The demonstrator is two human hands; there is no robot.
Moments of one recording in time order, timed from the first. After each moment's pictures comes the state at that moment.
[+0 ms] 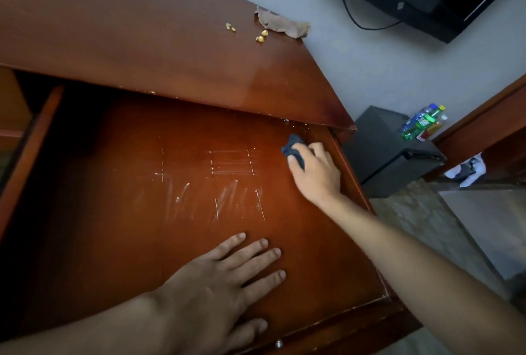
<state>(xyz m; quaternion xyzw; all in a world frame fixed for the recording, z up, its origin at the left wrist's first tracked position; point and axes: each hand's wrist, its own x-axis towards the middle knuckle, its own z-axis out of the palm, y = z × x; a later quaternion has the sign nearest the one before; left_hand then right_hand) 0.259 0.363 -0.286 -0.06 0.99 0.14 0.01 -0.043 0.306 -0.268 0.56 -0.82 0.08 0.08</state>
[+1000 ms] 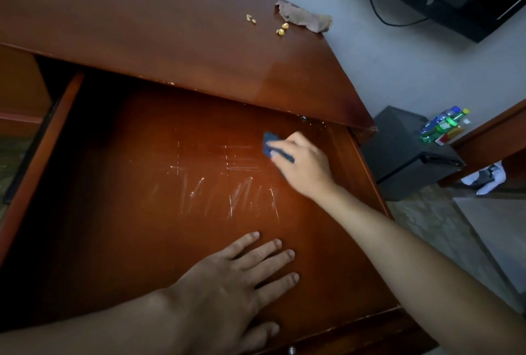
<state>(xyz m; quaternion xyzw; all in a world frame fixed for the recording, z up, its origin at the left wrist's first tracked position) 0.253 0.361 -0.278 -0.05 0.98 0.17 0.08 -0.006 0.276 -0.270 0.69 -0.70 0.17 0.03</state>
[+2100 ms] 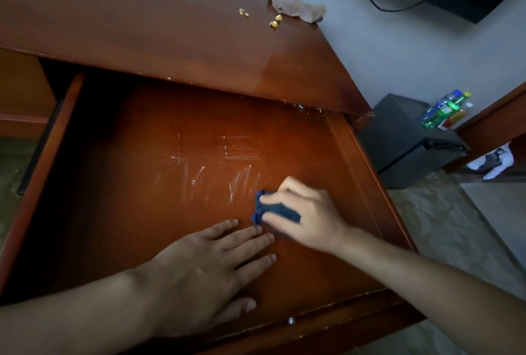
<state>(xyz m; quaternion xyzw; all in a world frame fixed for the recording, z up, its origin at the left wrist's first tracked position) 0.293 0.354 -0.260 -0.07 0.99 0.08 0.04 0.030 0.386 -0.266 0.79 -0.59 0.16 -0.04</state>
